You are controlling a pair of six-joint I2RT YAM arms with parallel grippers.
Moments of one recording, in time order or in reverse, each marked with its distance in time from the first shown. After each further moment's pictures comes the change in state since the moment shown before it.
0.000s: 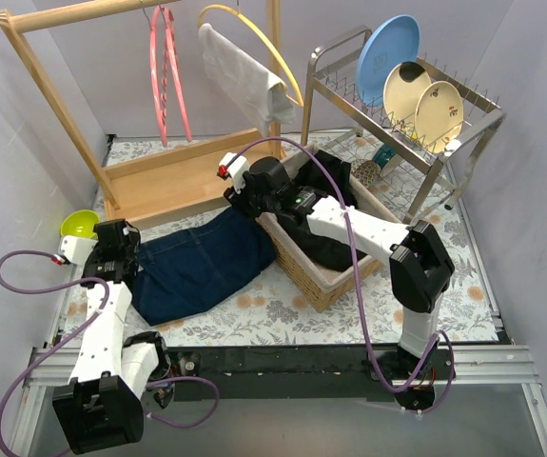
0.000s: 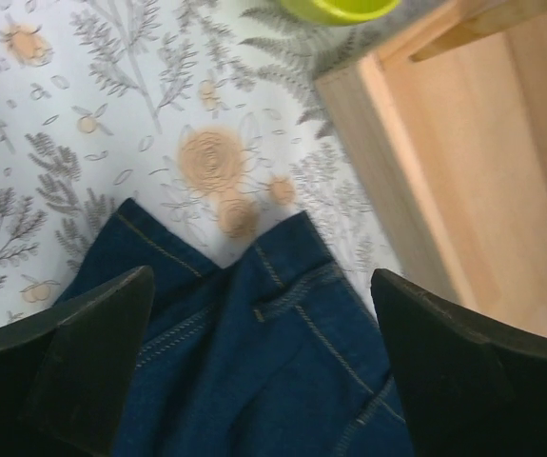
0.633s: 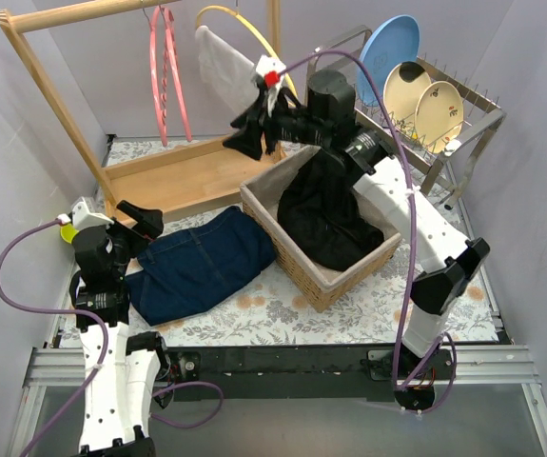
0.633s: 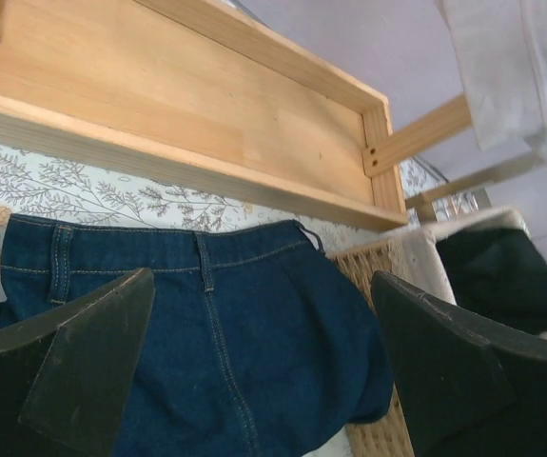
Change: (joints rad) left arm 0.002 -0.304 0.091 0.169 0.648 0.468; right arm -0.151 -0.108 0.503 -0.206 -0.542 0.080
